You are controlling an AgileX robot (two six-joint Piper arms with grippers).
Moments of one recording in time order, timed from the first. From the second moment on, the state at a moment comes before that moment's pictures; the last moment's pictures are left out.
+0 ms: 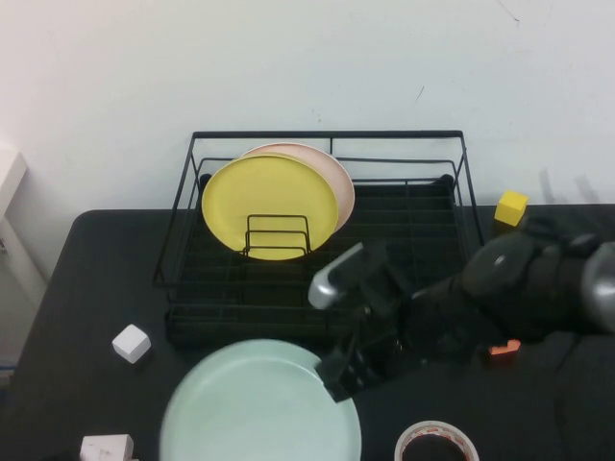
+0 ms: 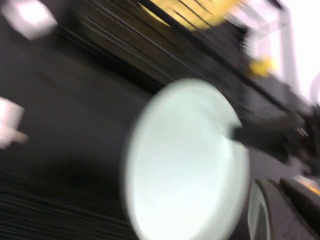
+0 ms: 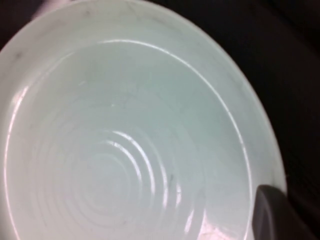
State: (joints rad) right arm 0.61 1.96 -1.09 1.14 0.49 -1.19; left arm -0.13 0.33 -0.35 -0.48 0.68 -0.31
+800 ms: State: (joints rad) right arm 0.62 1.58 -1.08 1.36 0.79 -1.45; left arm -0.13 0.33 -0.35 -0.84 0.69 0.03
